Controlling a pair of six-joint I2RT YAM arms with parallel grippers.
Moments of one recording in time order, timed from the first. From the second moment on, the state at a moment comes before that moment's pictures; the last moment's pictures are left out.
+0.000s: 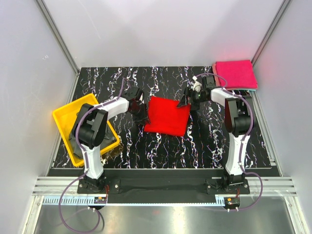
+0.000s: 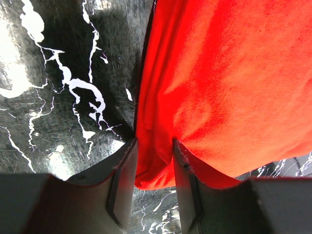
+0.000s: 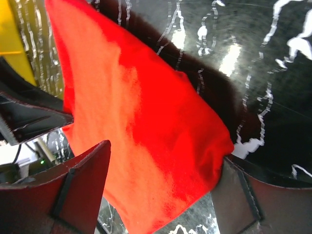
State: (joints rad) left arm -0.41 1.94 1.28 -0.53 0.28 -0.57; right arm 0.15 2.14 1.47 -0.36 -0.71 0.25
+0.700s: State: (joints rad) left arm -0.41 1.94 1.28 -0.53 0.26 -0.58; right arm 0.14 2.21 1.49 -0.34 -0.80 0.25
